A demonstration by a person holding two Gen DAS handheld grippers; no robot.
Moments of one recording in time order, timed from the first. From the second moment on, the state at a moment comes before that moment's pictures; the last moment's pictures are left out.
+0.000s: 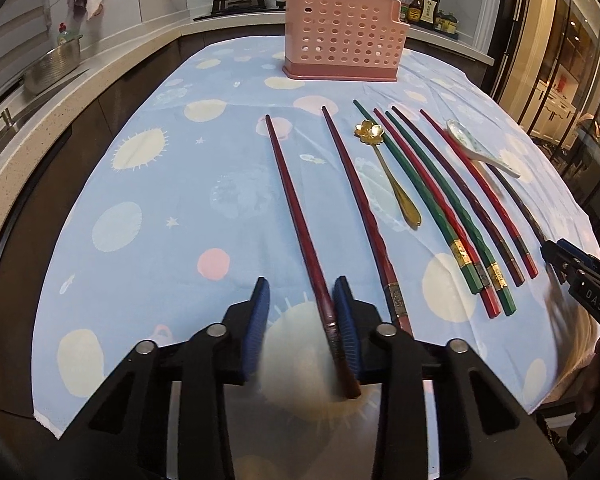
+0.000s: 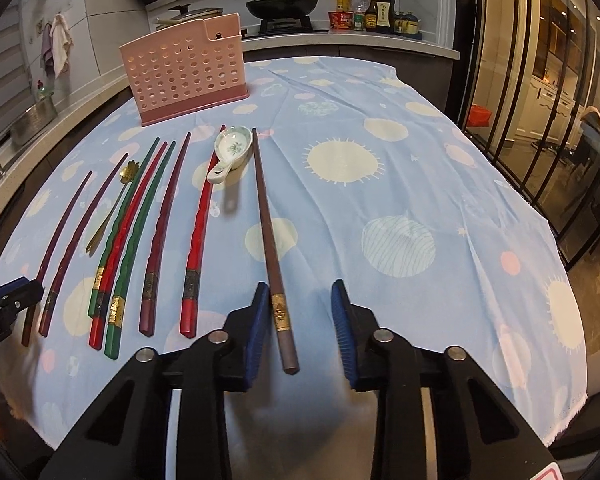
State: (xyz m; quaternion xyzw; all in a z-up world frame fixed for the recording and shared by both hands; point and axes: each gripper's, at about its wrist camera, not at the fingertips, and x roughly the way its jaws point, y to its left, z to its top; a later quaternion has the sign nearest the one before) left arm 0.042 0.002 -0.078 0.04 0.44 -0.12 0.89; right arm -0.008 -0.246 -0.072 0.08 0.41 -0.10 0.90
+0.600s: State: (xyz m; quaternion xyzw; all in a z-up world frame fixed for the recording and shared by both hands) left arm 0.042 0.005 -0.078 0.02 0.45 -0.15 0.88; right arm -0.008 -0.251 -0.072 0.09 0.42 -0.08 0.90
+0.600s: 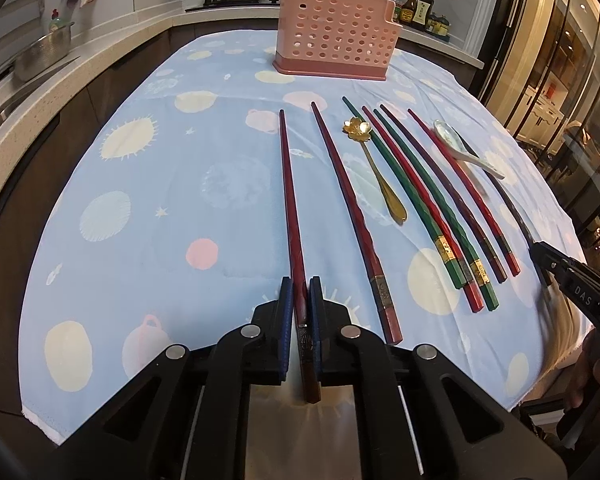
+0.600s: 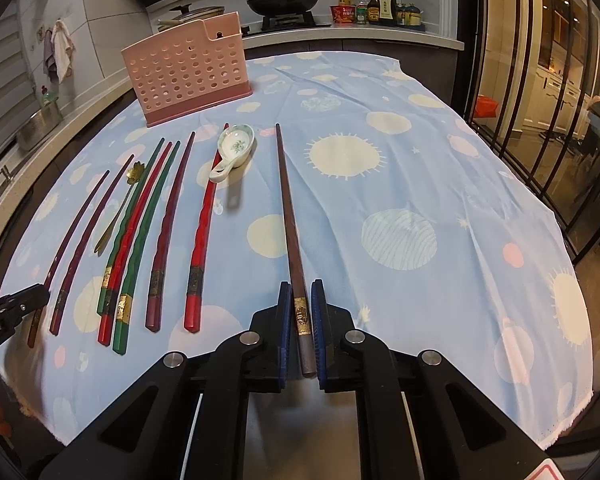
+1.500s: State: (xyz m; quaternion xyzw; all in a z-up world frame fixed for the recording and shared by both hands) left arm 0.019 0.018 -0.064 0.00 0.45 -0.15 0.88; right arm -0.032 -0.247 -0.051 0.09 0.40 -0.06 0.91
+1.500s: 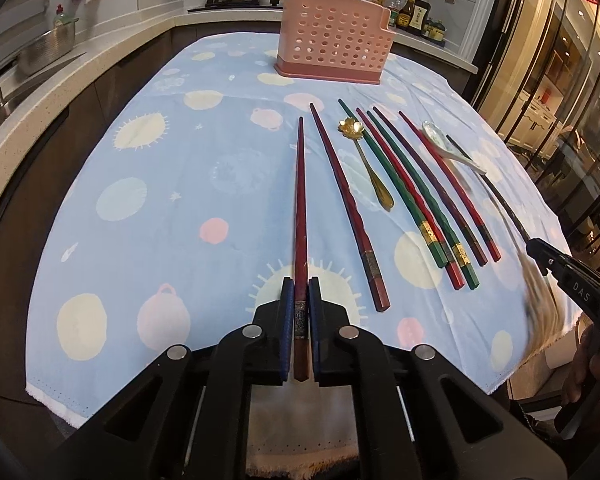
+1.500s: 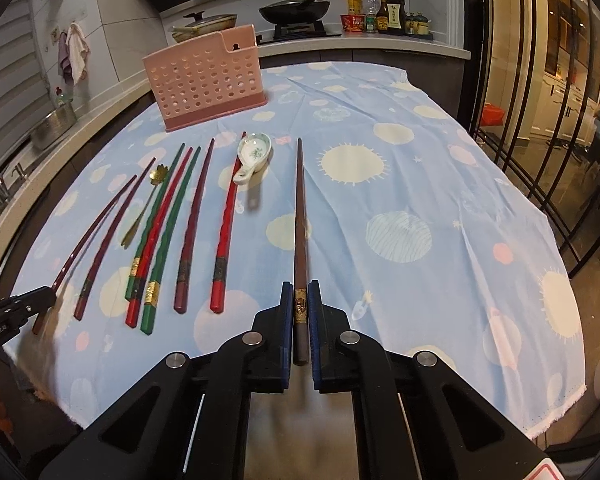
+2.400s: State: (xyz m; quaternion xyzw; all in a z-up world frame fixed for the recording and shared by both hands) left arm 0.179 0.013 0.157 -0.01 0.22 -0.16 0.96; right arm 0.124 -0.299 0.163 0.10 0.18 -0.02 0.98
